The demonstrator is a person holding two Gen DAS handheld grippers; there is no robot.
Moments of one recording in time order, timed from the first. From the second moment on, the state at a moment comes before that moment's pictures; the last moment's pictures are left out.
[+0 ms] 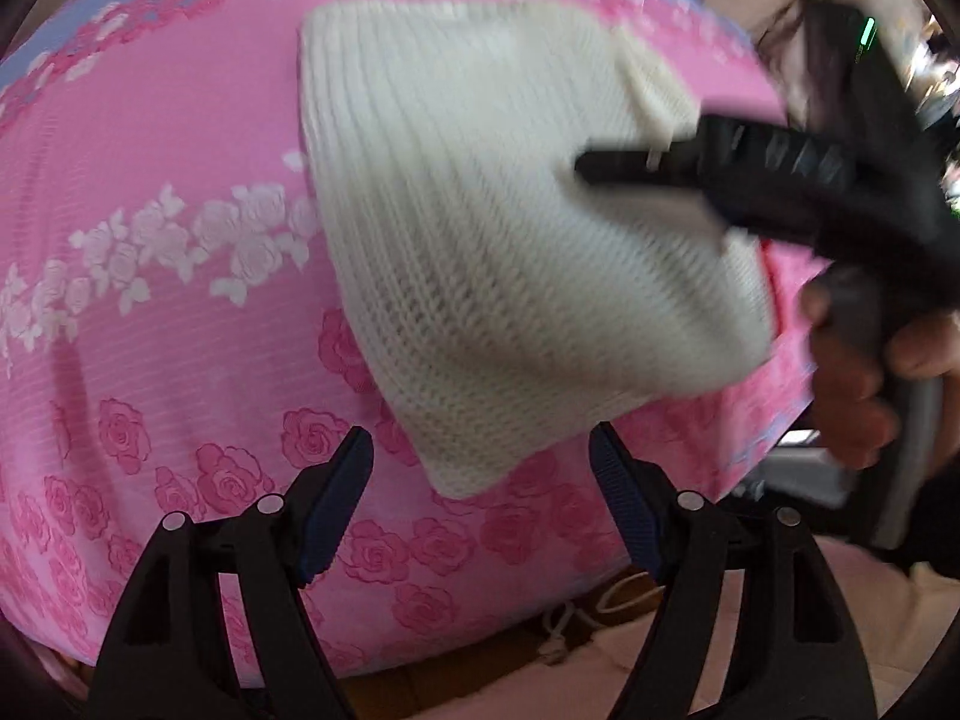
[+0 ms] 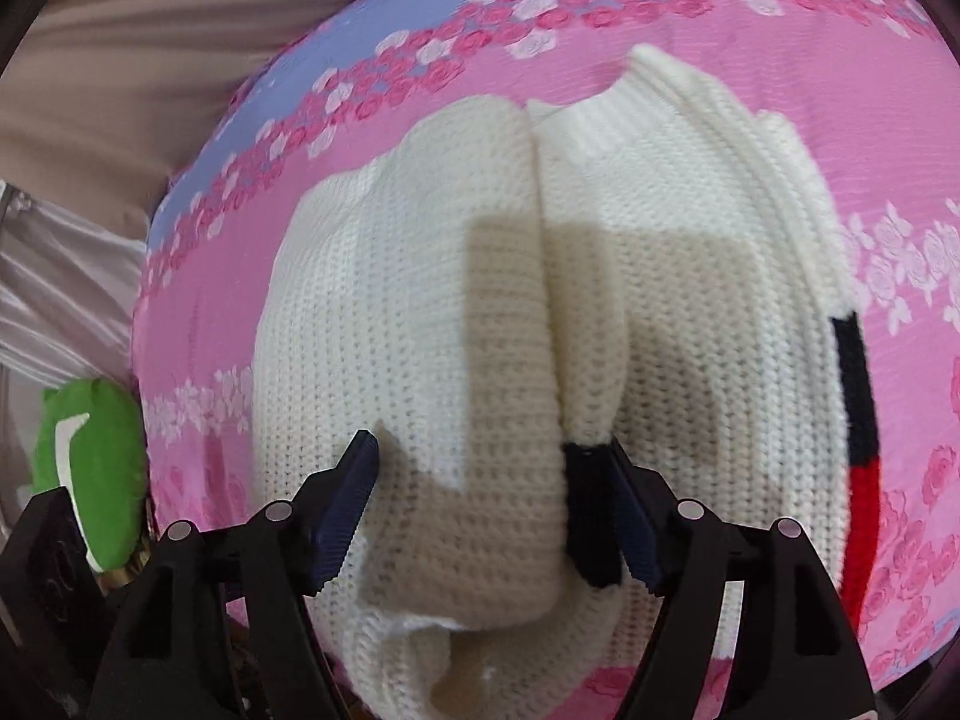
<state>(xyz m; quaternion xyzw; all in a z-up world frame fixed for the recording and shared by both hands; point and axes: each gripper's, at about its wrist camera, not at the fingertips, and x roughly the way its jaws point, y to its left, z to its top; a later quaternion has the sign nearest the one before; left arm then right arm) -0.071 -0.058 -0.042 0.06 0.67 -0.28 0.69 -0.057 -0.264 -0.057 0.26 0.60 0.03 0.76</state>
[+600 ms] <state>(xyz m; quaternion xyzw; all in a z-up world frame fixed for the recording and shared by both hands) -0.083 -0.092 -0.073 0.09 0.68 -0.29 0.66 -0.093 -0.347 -0.048 0.22 0.56 -0.07 0.80</state>
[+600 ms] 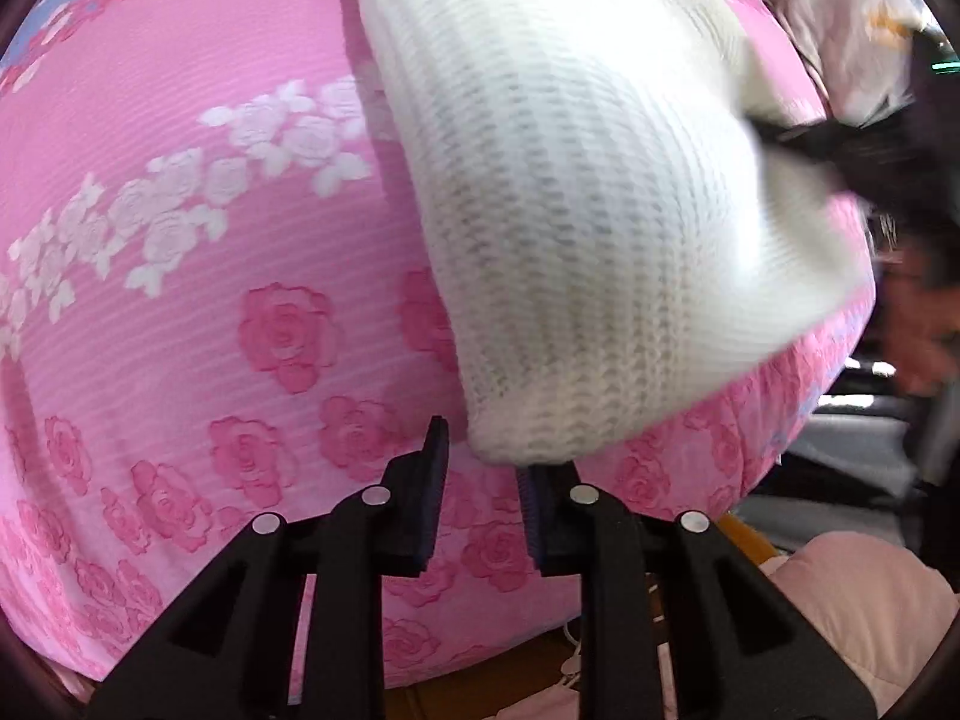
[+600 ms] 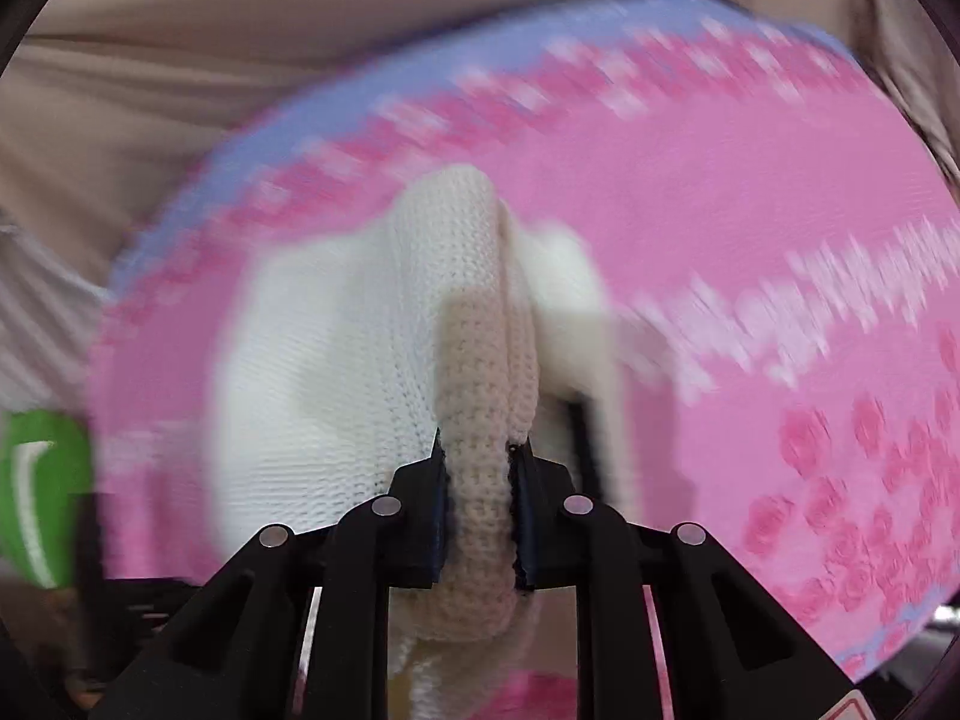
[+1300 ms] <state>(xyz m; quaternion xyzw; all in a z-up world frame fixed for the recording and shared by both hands) -0.060 -0.088 0.019 0.06 0.60 -0.27 0.75 -0.167 -0.330 -0.040 0.29 0.56 -0.01 0.78</state>
